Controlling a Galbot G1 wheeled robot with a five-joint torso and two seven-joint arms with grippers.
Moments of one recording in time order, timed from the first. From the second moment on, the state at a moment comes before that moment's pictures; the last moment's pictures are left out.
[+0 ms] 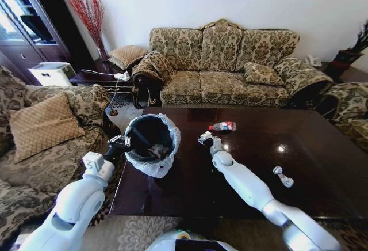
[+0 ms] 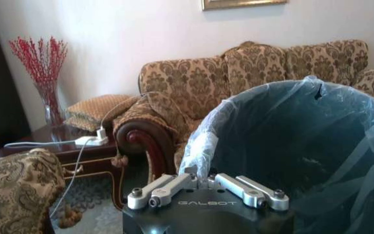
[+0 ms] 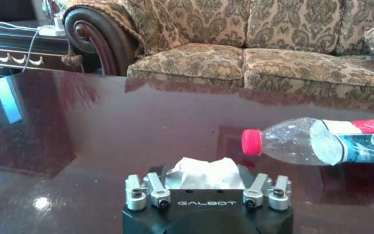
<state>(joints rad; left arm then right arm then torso) 1.51 -1.00 -0.72 -2.39 -0.49 0.42 -0.15 -0.58 1.17 -0.21 1.16 0.64 -0.10 0.23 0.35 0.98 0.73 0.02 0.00</state>
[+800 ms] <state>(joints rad) 1.52 -1.01 -0.72 -2.43 -0.50 0.42 -0.15 -0.58 1.01 -0.18 1.40 0.73 -0.12 0.35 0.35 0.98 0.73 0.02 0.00</state>
